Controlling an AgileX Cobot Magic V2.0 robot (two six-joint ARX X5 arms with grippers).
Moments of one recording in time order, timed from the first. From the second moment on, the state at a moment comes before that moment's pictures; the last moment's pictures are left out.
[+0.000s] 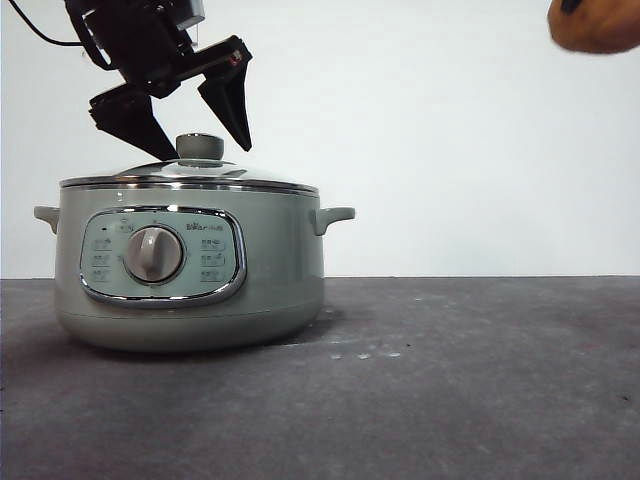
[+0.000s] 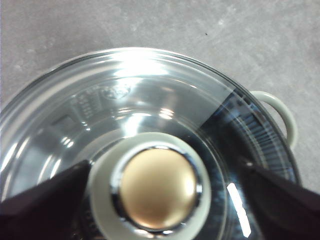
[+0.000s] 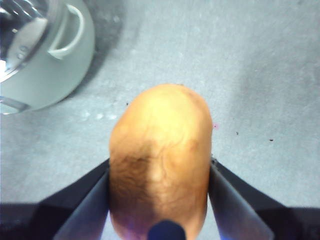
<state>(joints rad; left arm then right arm) -0.35 1.68 1.50 -0.64 0.16 -0.01 0.25 1.28 1.53 -1.22 -0.14 0.01</state>
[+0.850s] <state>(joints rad) -0.40 1.65 1.50 -0.64 0.00 -0.02 0.25 1.25 1.53 -1.26 -0.14 0.00</state>
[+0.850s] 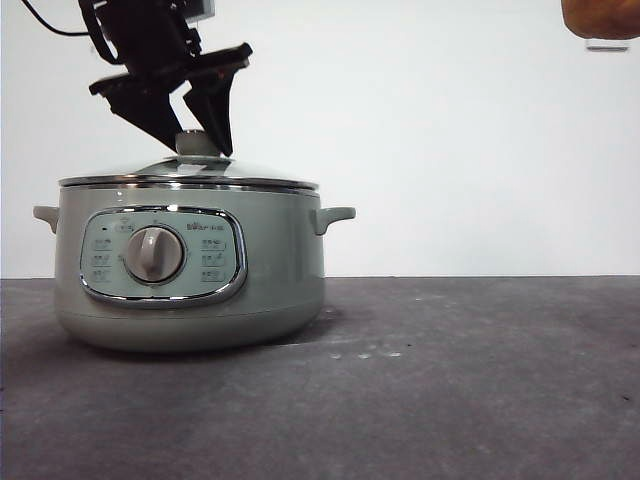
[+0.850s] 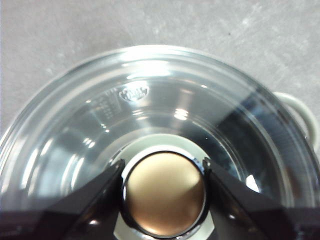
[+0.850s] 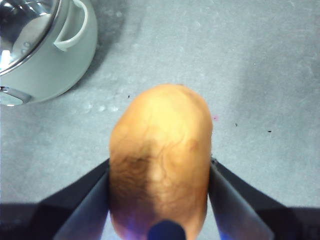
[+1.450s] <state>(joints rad) -0.28 1.50 1.49 -0.70 -0.01 0.00 0.43 1.36 1.53 -1.09 -0.14 0.12</state>
